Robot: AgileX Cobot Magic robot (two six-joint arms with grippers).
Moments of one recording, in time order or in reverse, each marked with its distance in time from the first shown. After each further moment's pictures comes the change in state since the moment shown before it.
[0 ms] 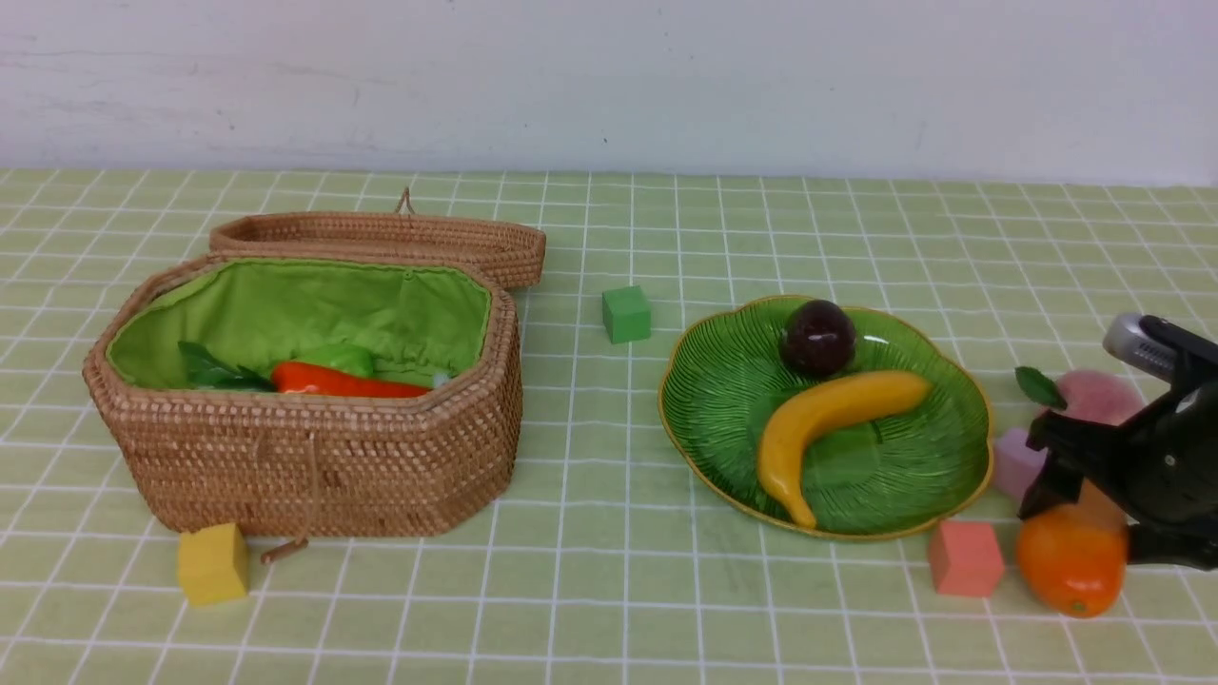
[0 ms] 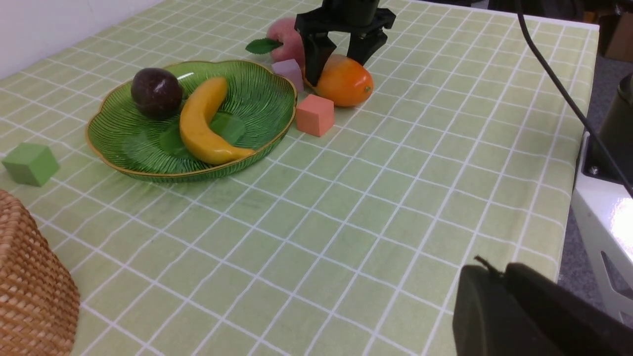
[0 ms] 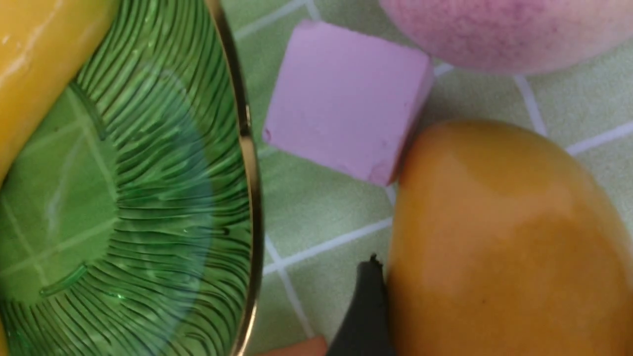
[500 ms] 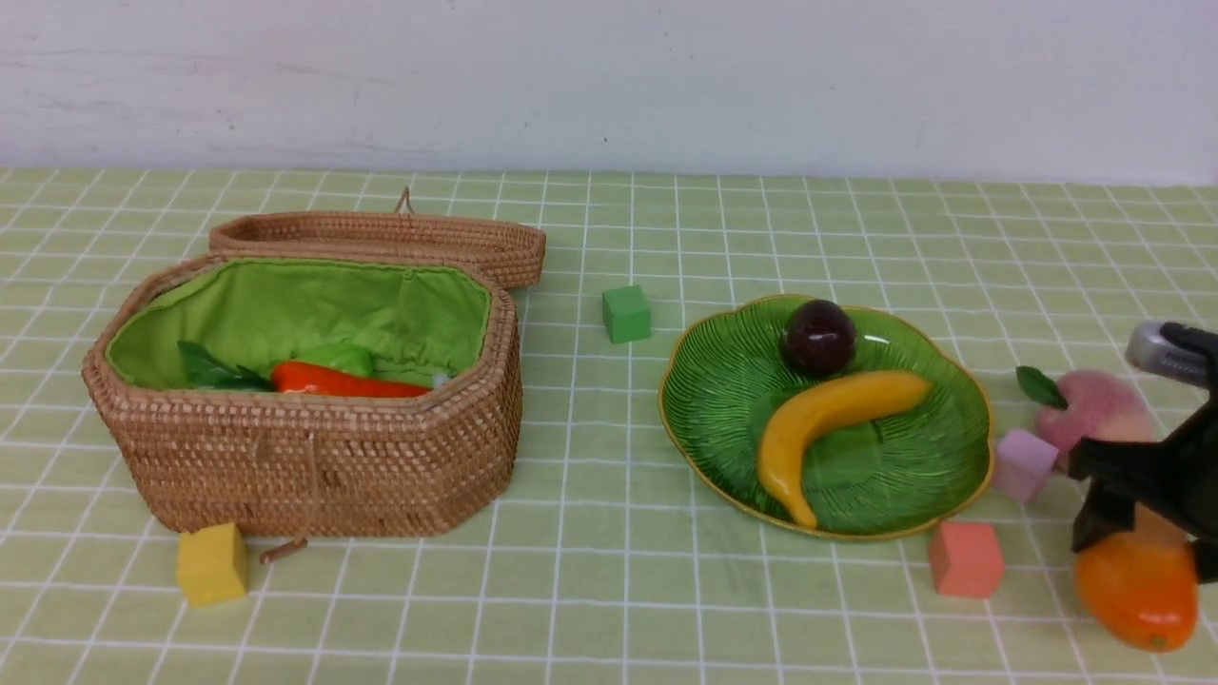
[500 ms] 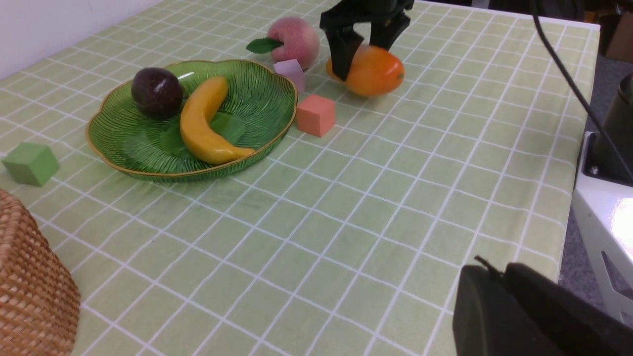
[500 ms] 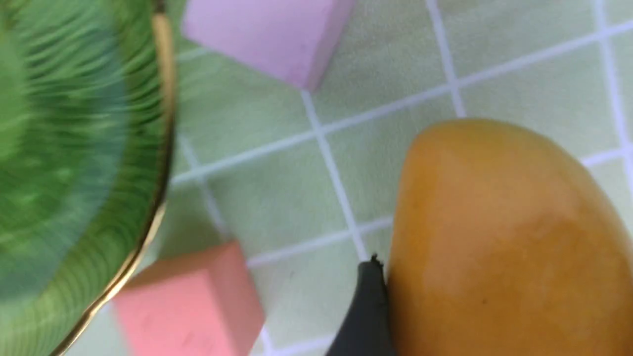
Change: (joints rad) right arm 0.000 -0.122 0.013 -0.128 0.157 -0.006; left arm 0.000 0.000 0.000 0.000 0.000 0.000
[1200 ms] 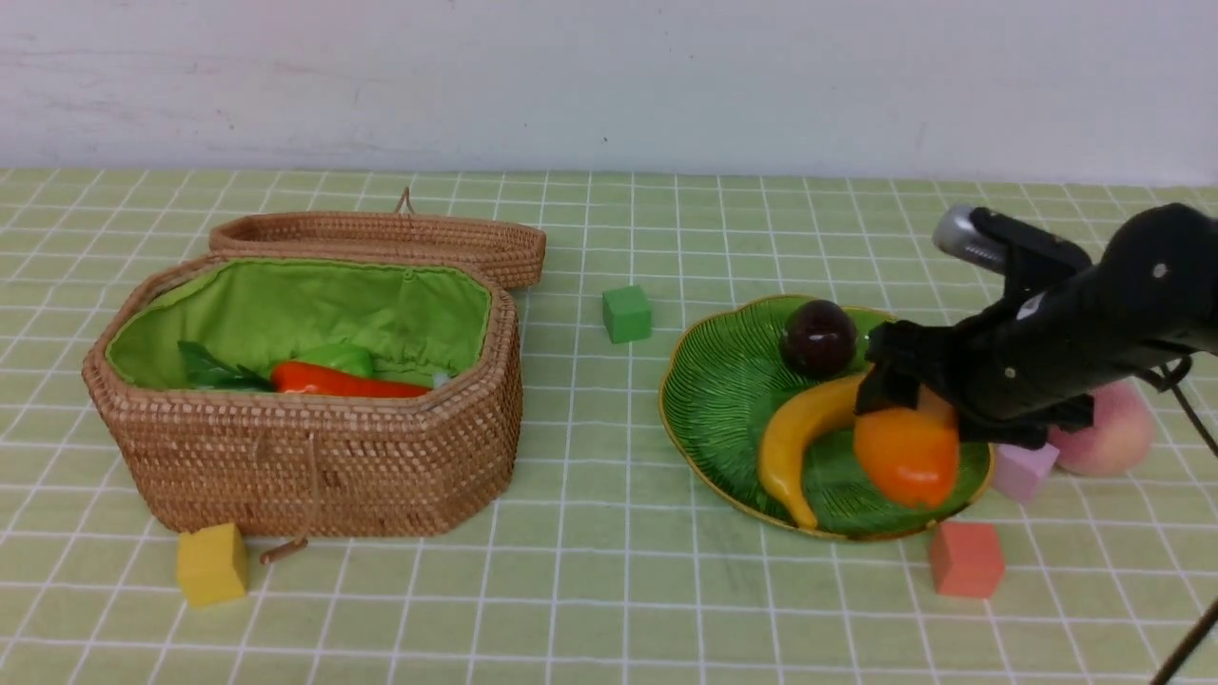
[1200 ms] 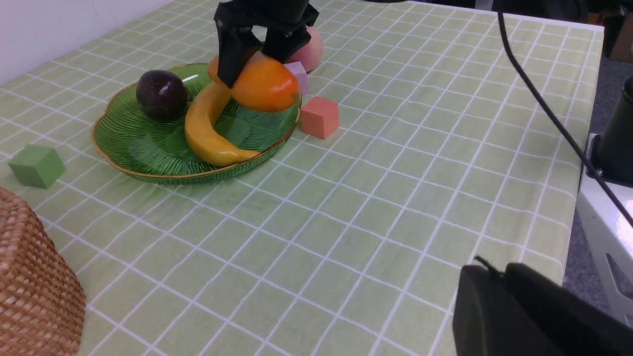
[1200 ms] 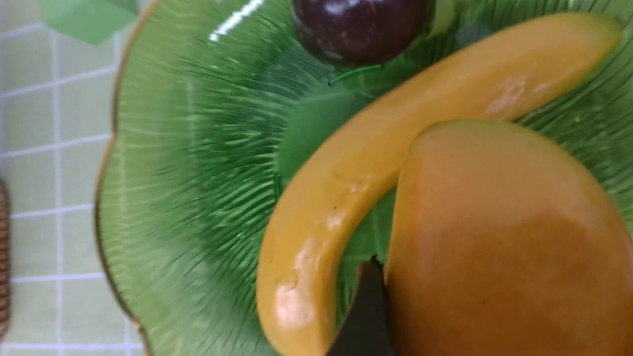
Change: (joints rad) right arm 0.244 0.160 -0.196 0.266 -0.239 -0.124; left arm 0.000 0.000 0.000 0.000 -0.007 0.004
